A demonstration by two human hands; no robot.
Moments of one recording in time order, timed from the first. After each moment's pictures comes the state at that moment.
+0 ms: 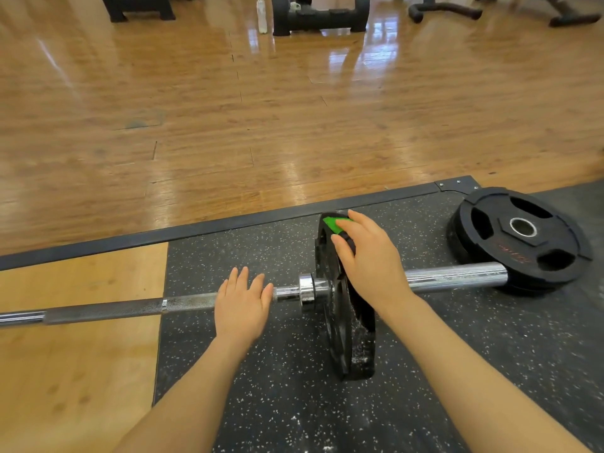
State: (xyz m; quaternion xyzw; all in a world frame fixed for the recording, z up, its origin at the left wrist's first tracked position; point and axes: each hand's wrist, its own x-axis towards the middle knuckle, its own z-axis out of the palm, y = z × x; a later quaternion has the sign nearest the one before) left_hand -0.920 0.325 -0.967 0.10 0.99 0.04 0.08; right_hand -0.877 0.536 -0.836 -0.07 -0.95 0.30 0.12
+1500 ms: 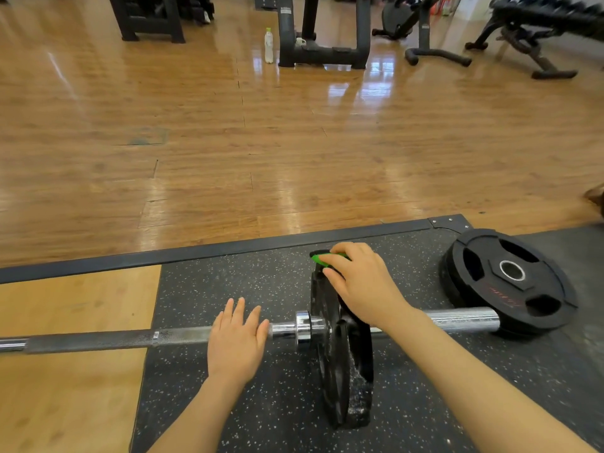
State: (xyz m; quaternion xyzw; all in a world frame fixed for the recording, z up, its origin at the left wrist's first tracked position) left_hand -0.920 0.324 -0.970 0.09 0.99 0.09 0.06; right_hand -0.915 0.554 -0.831 0.07 -0.98 0.14 0.07
